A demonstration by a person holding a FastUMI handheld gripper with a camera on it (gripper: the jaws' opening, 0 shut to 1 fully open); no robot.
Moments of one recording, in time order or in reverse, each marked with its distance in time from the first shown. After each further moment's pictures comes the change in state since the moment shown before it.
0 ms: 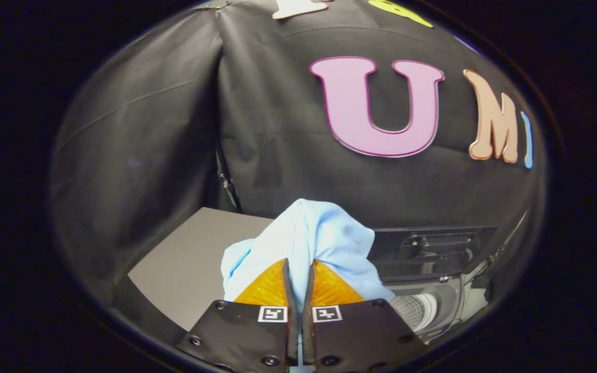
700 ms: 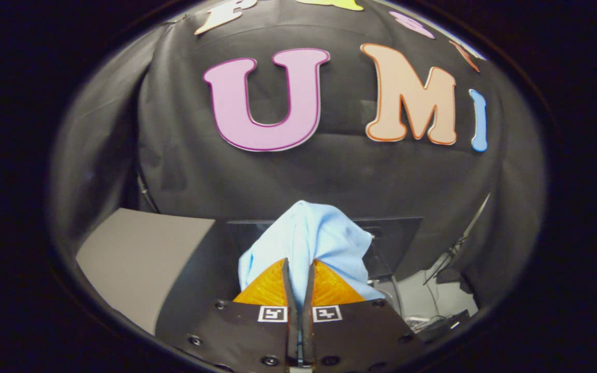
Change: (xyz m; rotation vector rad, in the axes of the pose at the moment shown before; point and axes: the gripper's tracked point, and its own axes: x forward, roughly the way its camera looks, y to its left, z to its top) arm -0.001 -0.203 -0.045 0.038 -0.045 -0.287
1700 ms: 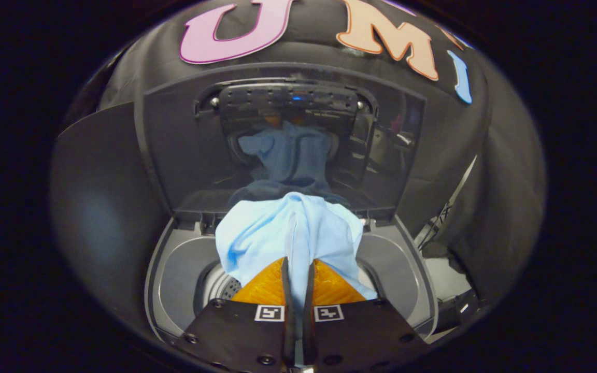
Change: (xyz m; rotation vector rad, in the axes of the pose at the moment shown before) arm 0.091 -0.042 -0.190 0.032 0.164 -0.134
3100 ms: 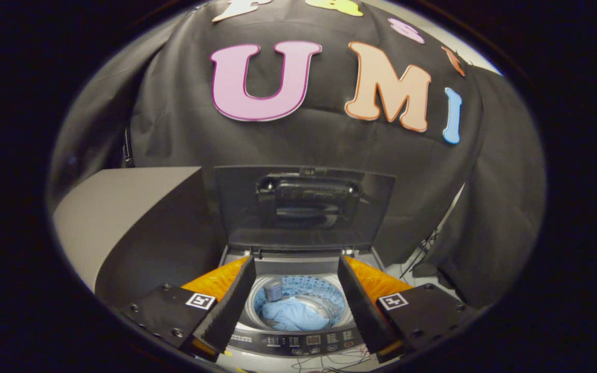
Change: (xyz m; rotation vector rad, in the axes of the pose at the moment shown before) arm -0.166 0.016 0.107 -0.076 -0.208 0.004
